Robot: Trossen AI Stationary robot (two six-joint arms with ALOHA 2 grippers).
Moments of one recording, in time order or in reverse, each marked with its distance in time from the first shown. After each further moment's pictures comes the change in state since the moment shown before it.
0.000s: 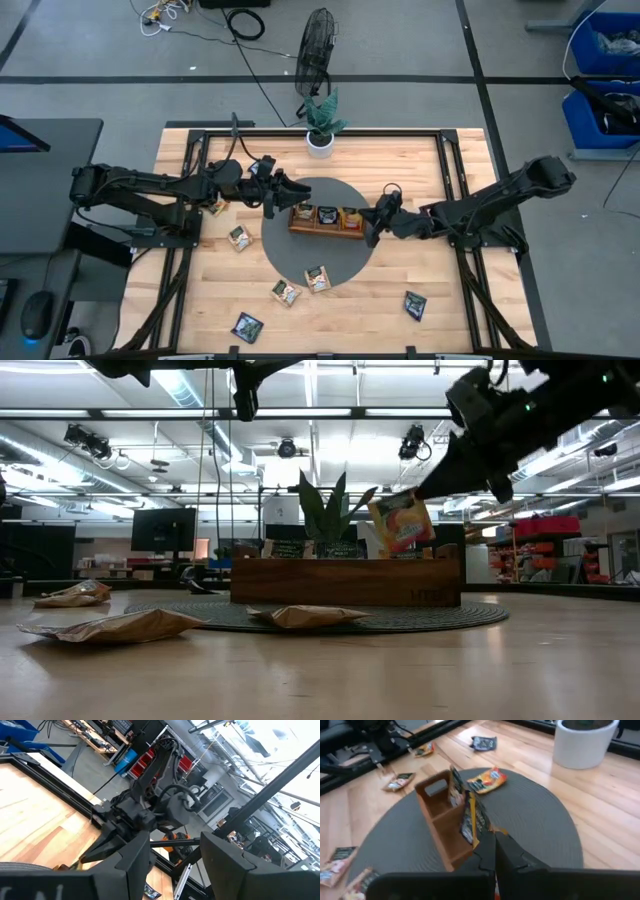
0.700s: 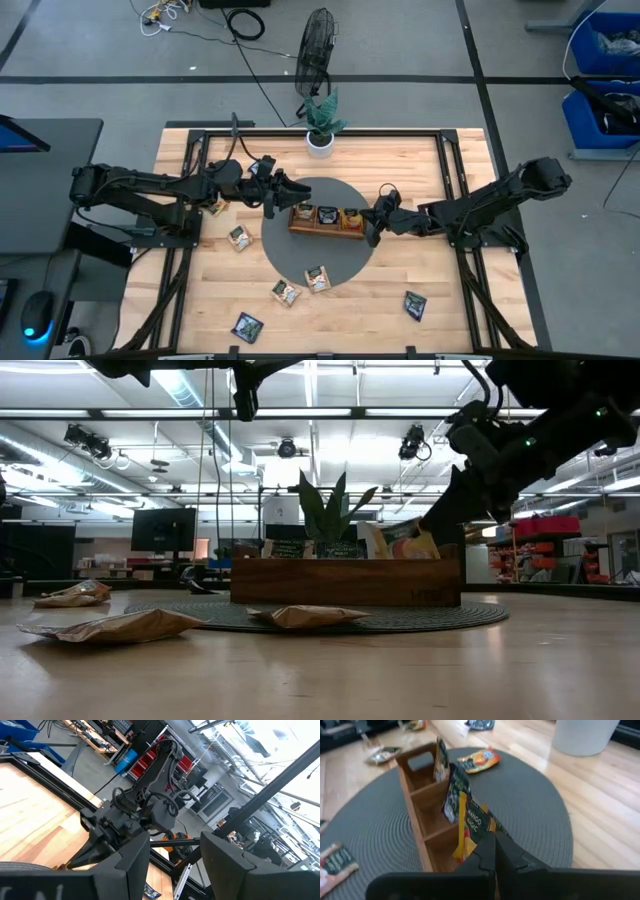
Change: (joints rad) left arm 0.000 0.000 0.000 -0.001 0.000 -0.002; right arm -0.058 0.054 -0.079 0.098 -0.076 -0.100
